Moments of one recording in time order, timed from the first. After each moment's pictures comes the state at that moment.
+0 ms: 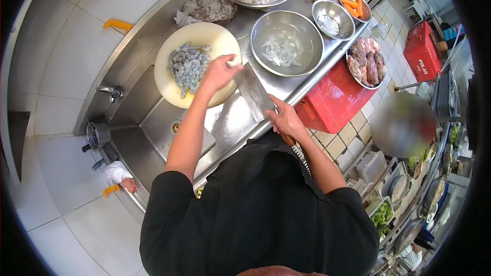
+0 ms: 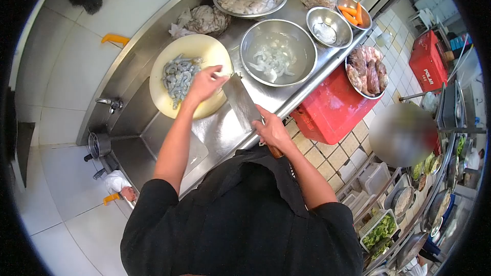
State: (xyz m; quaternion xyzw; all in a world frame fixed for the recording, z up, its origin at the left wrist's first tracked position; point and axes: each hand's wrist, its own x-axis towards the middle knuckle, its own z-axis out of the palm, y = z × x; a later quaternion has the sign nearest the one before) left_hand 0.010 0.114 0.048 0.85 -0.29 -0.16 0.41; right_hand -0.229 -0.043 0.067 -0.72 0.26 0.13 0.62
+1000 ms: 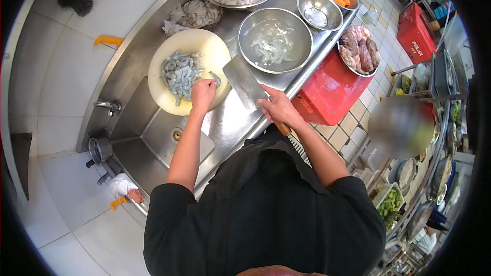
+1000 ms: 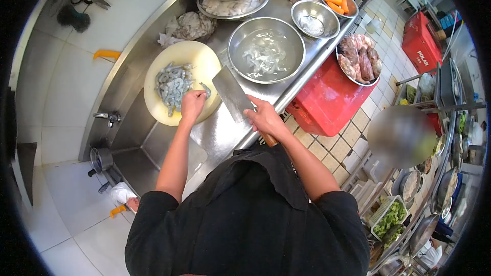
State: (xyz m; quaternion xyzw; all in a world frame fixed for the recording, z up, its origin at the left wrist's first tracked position) left_hand -0.008 0.155 -0.011 0.92 -0.19 -0.11 0.31; right_hand -0.210 -0.055 0.071 -0.70 0.26 0.12 0.65
